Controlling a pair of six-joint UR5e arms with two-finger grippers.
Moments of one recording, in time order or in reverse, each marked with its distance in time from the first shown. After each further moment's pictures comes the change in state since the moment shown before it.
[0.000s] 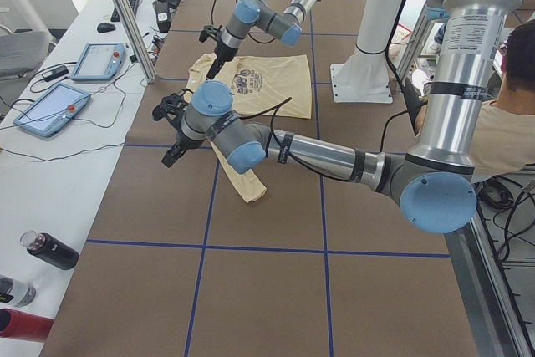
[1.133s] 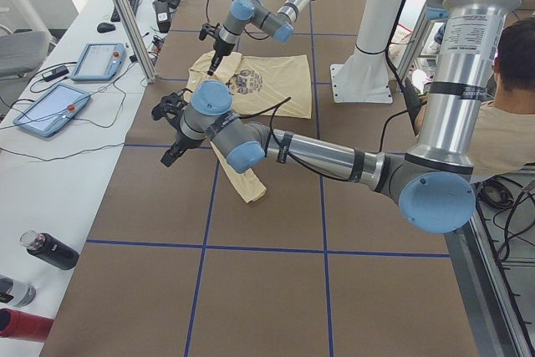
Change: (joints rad) left arm -0.009 -0.010 0.002 0.005 -0.001 -0.002; right arm -0.002 -0.155 0.079 0.115 -0.031 -0.134
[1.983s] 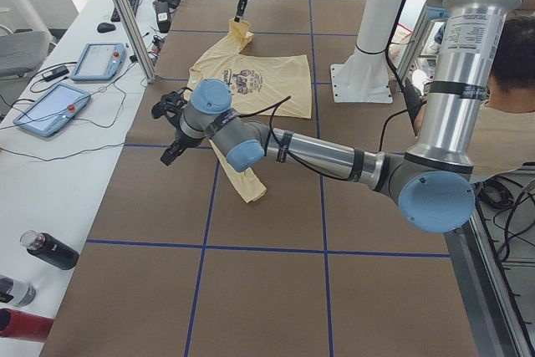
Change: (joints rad) left arm 0.000 -0.003 -0.001 0.000 0.000 0.003; right arm 0.162 -0.656 0.838 -0.255 0.238 -0.190
